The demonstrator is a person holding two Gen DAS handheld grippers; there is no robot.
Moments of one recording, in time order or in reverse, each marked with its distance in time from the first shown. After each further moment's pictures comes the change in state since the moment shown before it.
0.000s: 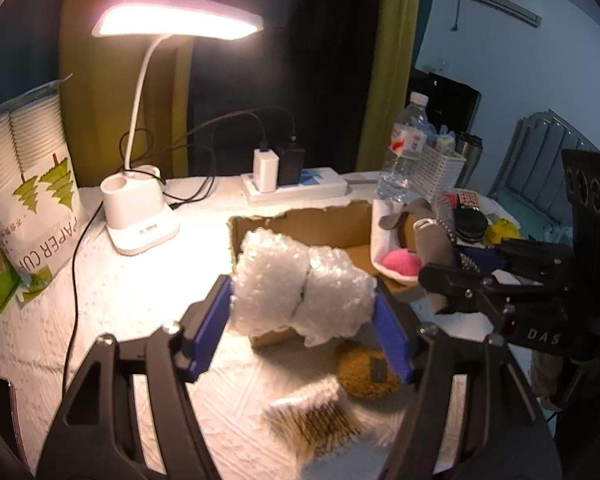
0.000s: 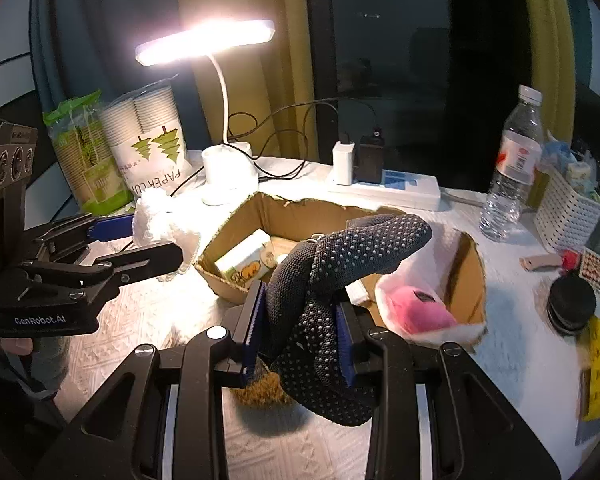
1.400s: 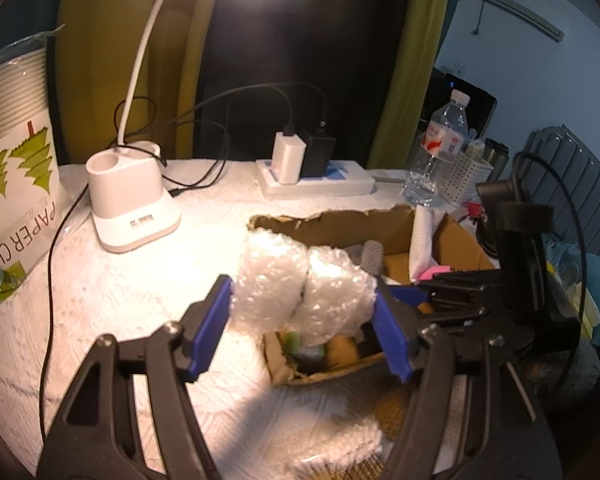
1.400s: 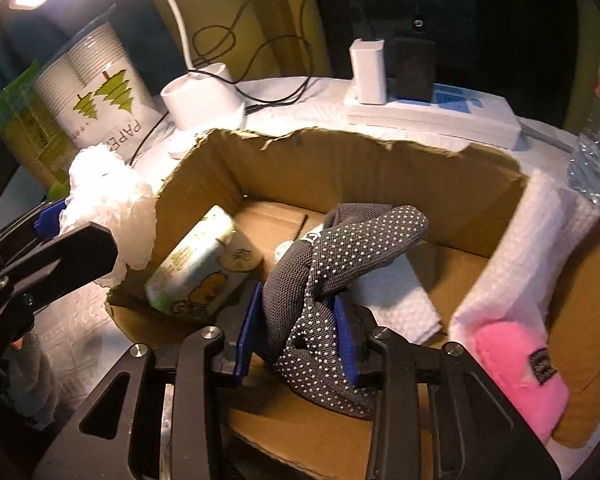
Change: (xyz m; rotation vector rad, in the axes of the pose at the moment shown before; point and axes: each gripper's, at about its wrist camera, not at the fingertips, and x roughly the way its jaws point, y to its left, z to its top) left arm 0.059 0.034 0.009 -0.070 0.048 -0.006; right arm 0.144 -0.022 0.004 0.087 0.275 0.092
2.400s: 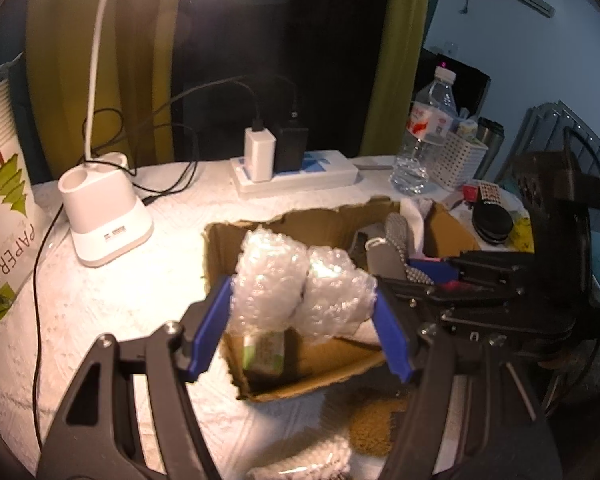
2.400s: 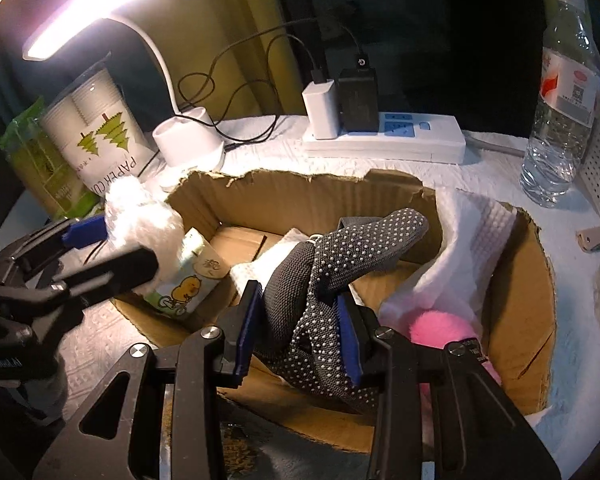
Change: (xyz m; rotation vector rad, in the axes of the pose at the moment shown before) left arm 0.019 -0.033 0.007 0.067 0.043 0.002; right arm -0.044 -0.033 -0.006 0.039 -0.117 -0.002
